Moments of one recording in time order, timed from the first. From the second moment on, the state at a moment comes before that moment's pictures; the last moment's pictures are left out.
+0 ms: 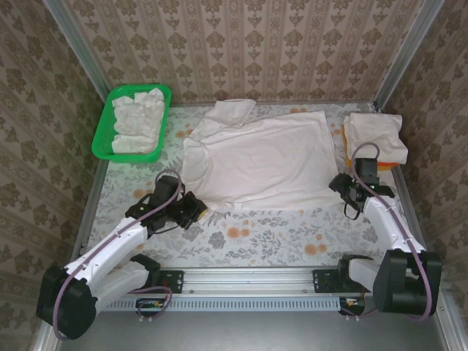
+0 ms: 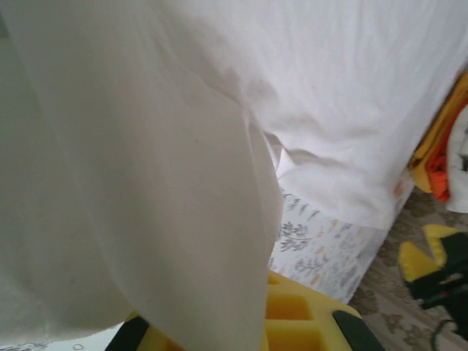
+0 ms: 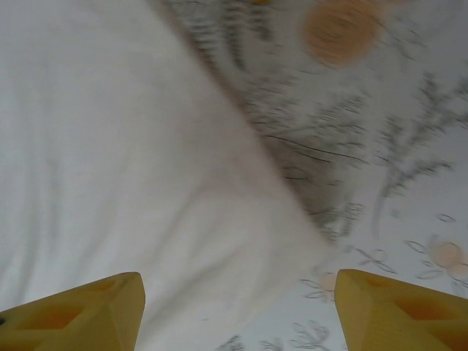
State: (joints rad) left arm -0.53 0.93 0.53 -0.45 0.38 -1.29; right arm -0.17 1.13 0.66 -0.56 -0.01 0.61
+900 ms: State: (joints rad) left arm -0.39 0.87 0.59 -0.59 0.39 -1.18; right arm -0.26 1.18 0.67 -0.52 -0.17 0.64
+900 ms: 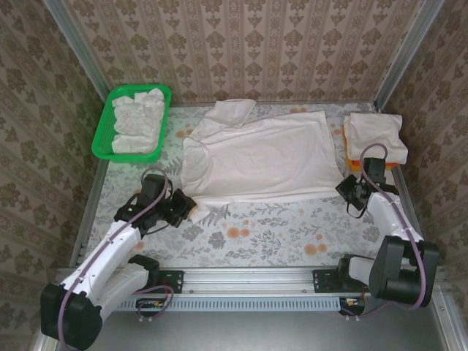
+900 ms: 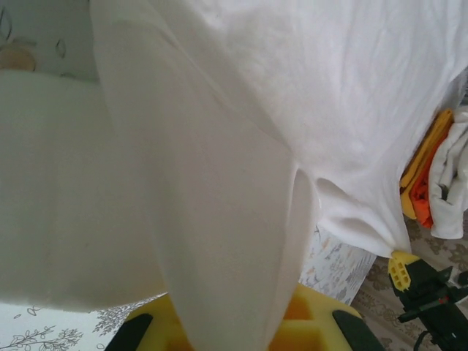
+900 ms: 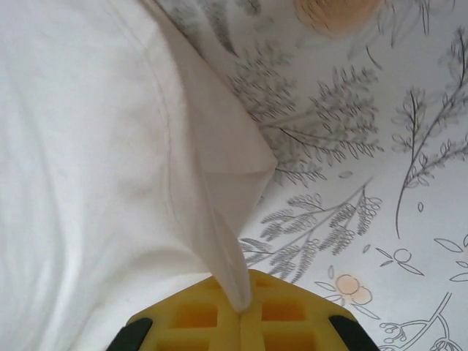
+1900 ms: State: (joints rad) left arm -0.25 1.15 0.71 -0.68 0.48 -0.88; right arm -0.25 1.38 0.84 -0.54 -0.20 0.61
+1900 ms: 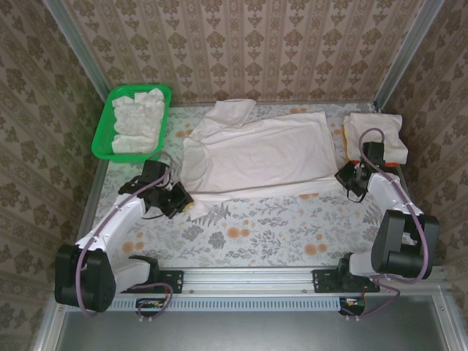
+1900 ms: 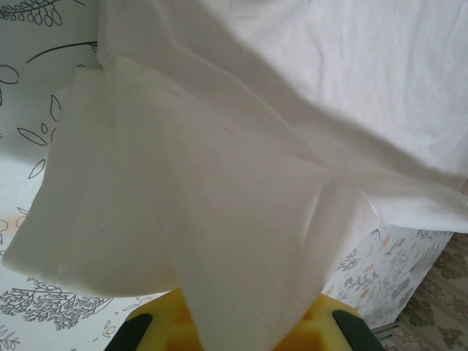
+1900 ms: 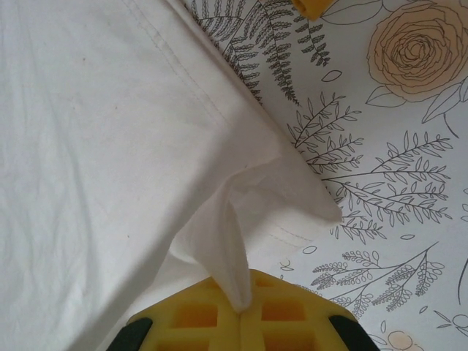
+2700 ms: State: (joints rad) left arm -0.17 1.43 1.07 -0.78 0.47 -0.65; right arm -0.21 1.60 1.07 -0.50 -0.22 0.62
